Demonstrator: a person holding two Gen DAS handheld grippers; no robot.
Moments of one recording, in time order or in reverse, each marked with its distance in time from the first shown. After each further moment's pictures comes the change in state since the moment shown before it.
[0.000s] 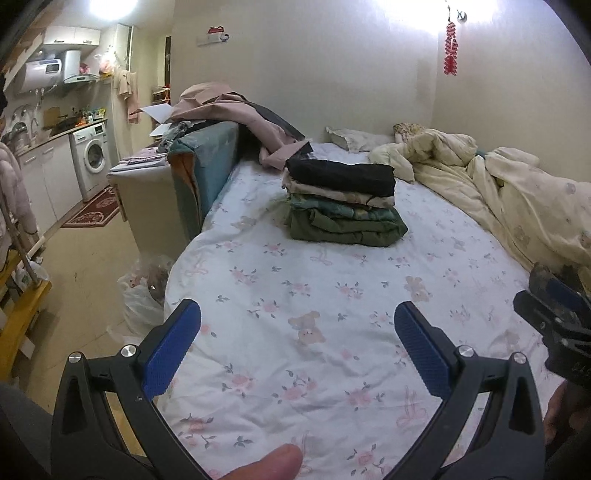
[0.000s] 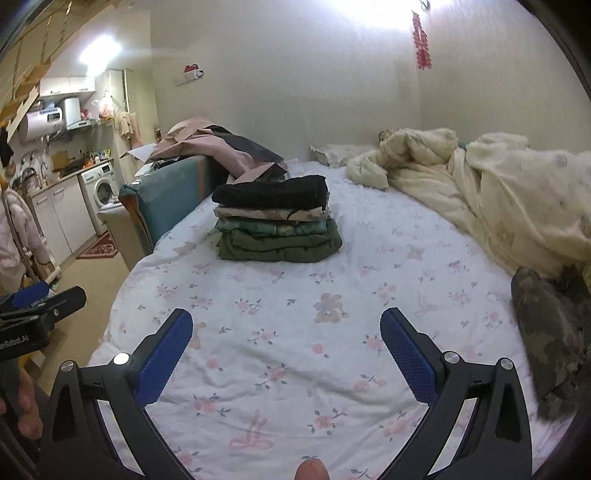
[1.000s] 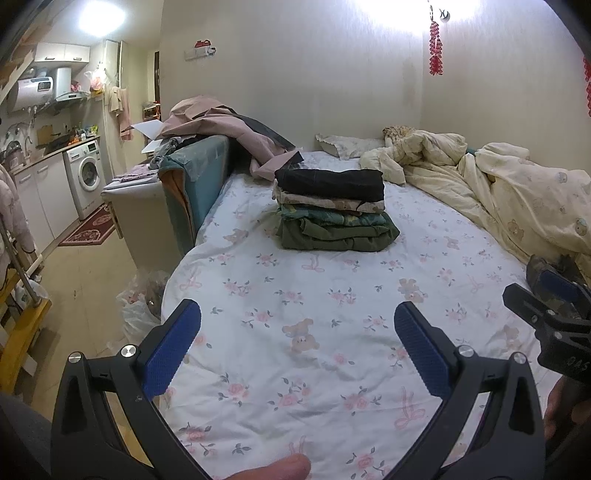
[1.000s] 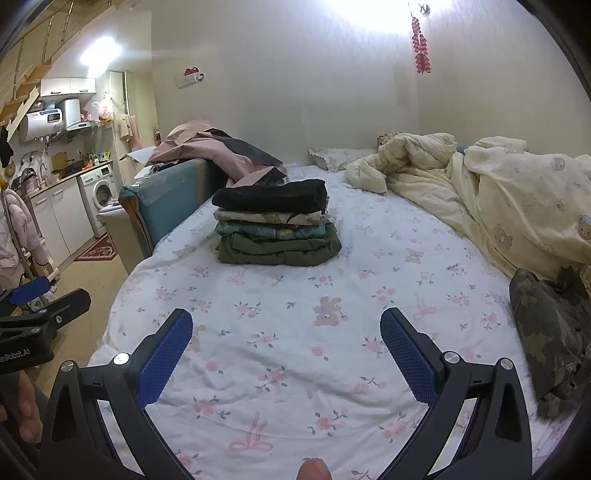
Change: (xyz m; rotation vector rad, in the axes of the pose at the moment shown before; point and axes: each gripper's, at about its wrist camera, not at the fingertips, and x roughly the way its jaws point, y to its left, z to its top) left arm -0.006 -0.011 0.001 0.053 -0.037 -0.007; right arm -0.005 0.002 0.003 0.021 -0.010 -0.004
